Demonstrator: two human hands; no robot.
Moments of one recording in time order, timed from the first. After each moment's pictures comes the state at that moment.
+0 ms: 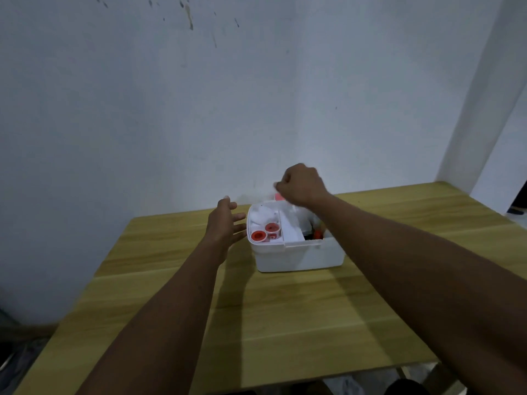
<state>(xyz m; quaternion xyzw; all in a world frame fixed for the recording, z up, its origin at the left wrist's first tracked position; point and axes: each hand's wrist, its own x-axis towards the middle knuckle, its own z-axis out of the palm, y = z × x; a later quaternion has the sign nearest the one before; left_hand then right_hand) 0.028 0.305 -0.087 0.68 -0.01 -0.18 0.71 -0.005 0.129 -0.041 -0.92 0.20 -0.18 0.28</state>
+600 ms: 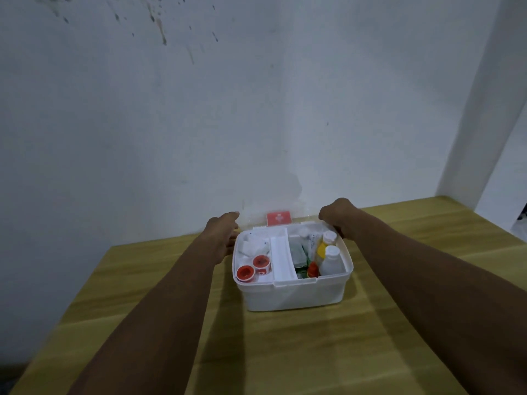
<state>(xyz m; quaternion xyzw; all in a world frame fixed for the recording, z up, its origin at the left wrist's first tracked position) 0.096 0.259 -0.078 0.75 0.03 -0.24 0.62 0.006 0.021 -0.080 -0.77 0.41 -0.10 0.48</state>
